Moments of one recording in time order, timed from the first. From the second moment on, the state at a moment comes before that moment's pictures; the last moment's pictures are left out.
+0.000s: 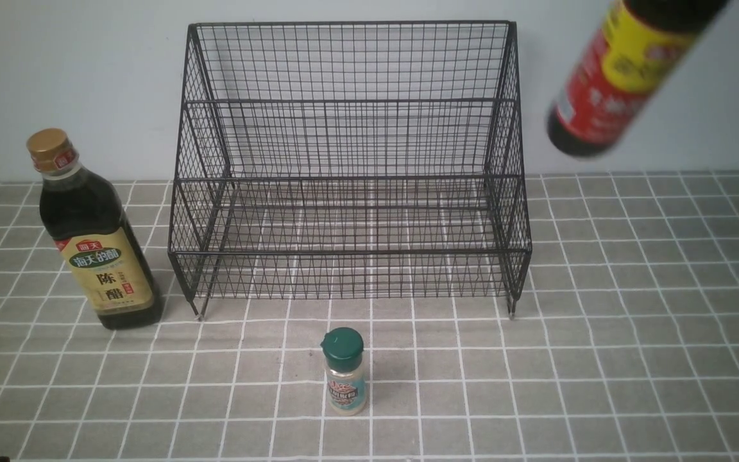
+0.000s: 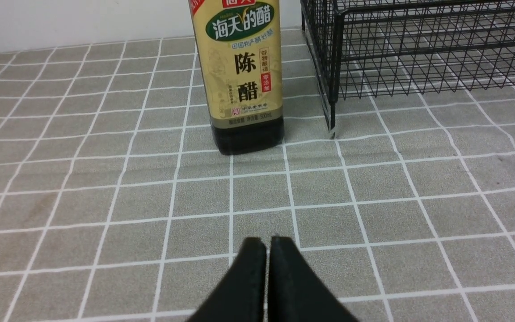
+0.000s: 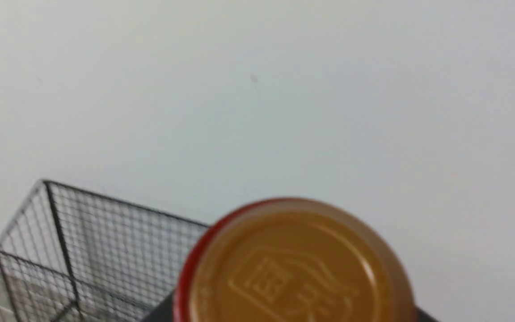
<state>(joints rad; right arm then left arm) 0.35 1.26 -1.27 0.19 0.25 -0.20 0.00 -0.01 0.03 -0.06 0.38 0.11</state>
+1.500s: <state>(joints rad) 0.41 1.83 -1.48 0.22 0.09 -0.20 0.00 -0.01 0.03 -0.06 0.38 0.11</state>
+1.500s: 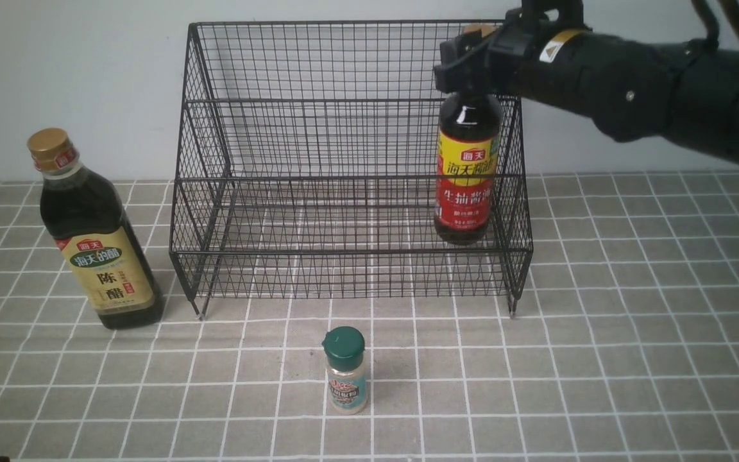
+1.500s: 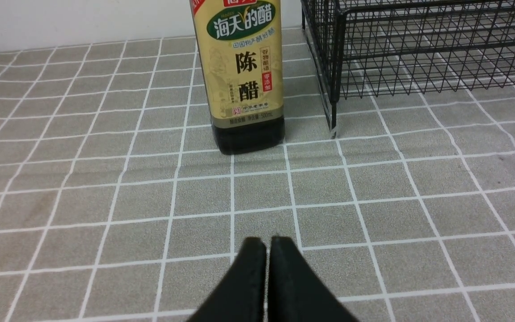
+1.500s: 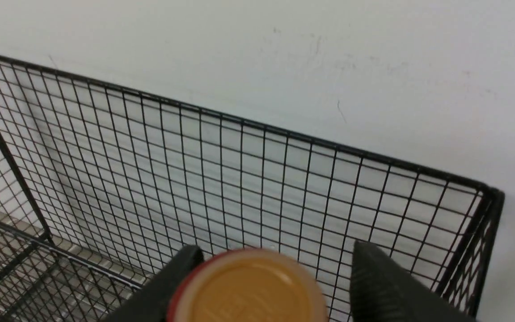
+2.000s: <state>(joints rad) 0.41 1.37 -1.48 0.17 0.68 -0.19 0.00 -0.01 0.03 -0.06 0.38 0.11</state>
